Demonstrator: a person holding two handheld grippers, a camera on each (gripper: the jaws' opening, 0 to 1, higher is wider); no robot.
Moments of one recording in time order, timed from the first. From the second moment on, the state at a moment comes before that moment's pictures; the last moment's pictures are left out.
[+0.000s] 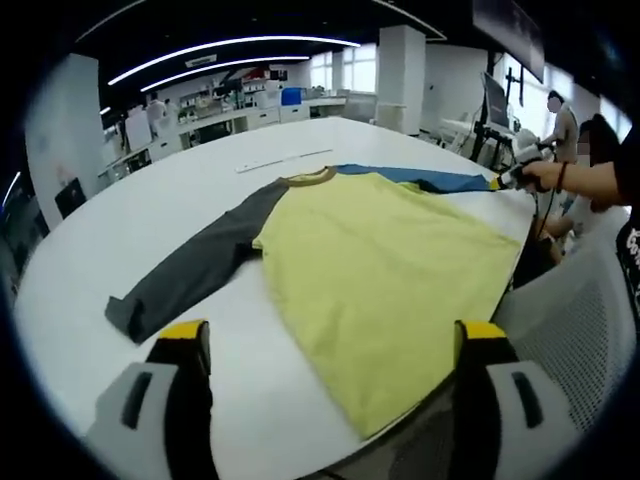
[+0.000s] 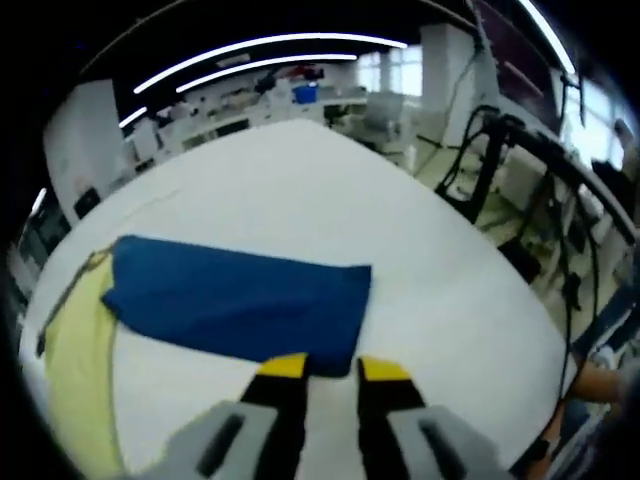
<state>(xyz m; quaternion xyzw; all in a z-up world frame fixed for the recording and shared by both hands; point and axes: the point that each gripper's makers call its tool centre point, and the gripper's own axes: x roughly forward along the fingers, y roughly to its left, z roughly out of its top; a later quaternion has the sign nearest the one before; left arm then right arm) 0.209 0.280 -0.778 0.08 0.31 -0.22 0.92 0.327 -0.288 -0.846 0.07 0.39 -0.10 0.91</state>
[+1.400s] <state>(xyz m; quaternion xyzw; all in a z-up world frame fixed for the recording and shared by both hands) 0.199 0.289 -0.773 0.05 0.32 -0.23 0.92 0.378 -0.316 -0.824 0.08 0.40 -0.10 0.91</state>
